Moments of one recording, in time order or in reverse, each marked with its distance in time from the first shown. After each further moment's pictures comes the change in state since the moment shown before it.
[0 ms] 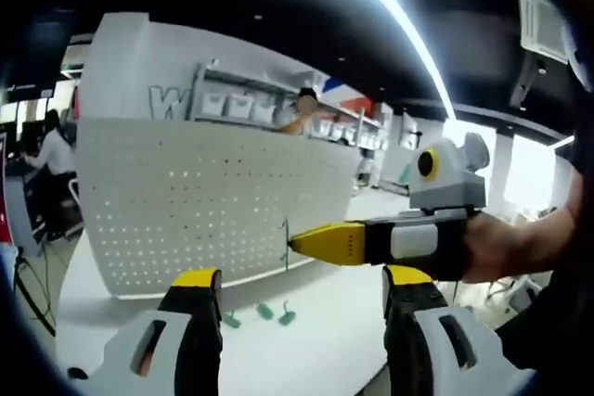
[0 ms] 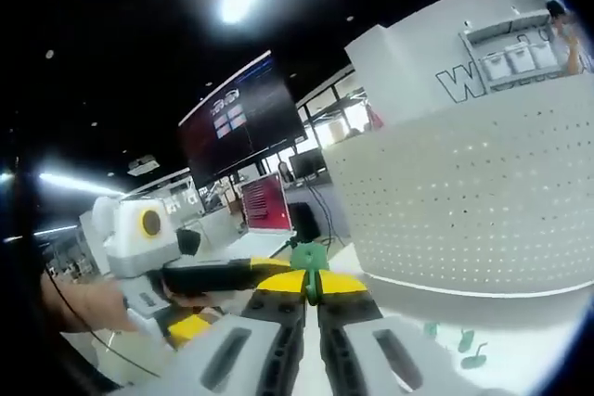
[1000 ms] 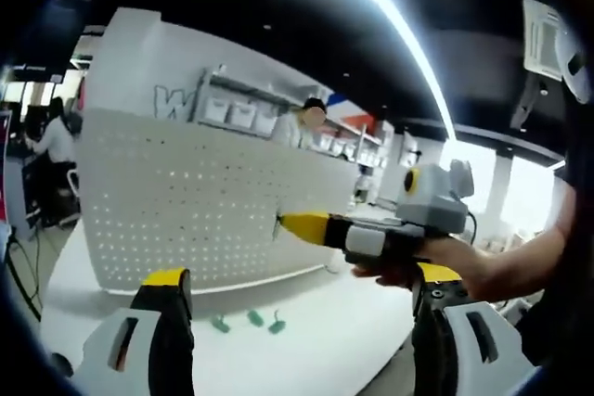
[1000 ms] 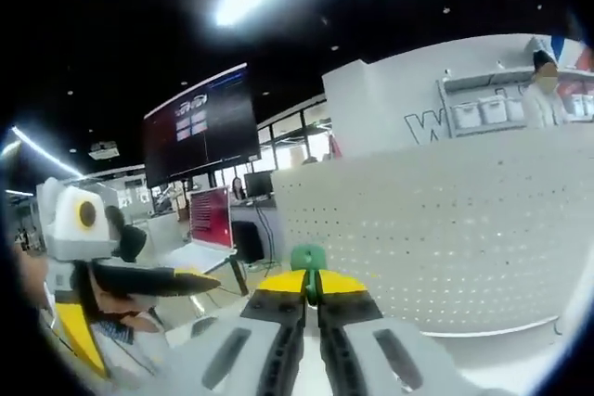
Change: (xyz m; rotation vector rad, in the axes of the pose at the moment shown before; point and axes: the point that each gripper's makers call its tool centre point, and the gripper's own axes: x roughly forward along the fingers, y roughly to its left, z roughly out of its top) left arm -0.002 0.000 0.004 -0.071 -0.058 -0.003; right arm 0.006 -0.062 0.024 -0.174 -0.126 -0.246
